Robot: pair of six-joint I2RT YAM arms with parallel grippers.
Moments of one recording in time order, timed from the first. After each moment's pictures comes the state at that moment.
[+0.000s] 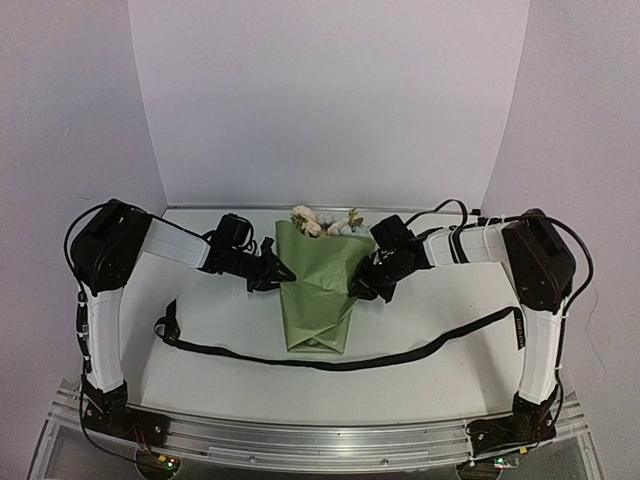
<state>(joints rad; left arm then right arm) -0.51 2.08 1.22 0.11 0.70 -0.89 0.61 2.03 1.35 -0.32 -0.34 1.07</state>
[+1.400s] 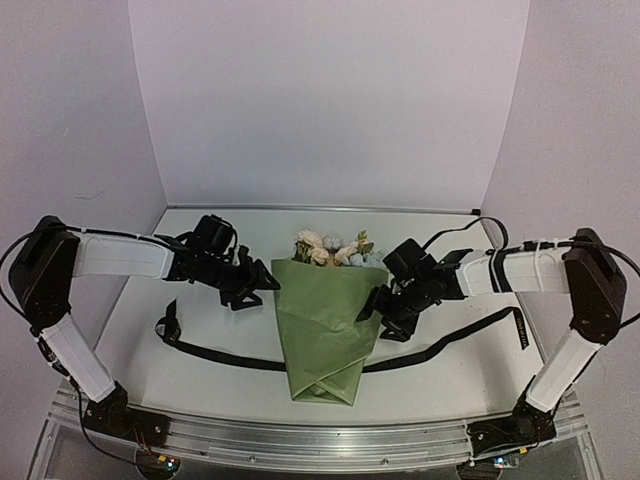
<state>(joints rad) -0.60 1.64 0.96 -0.17 0.44 -1.00 0.76 1.68 1.01 -0.40 -0.21 1.18</state>
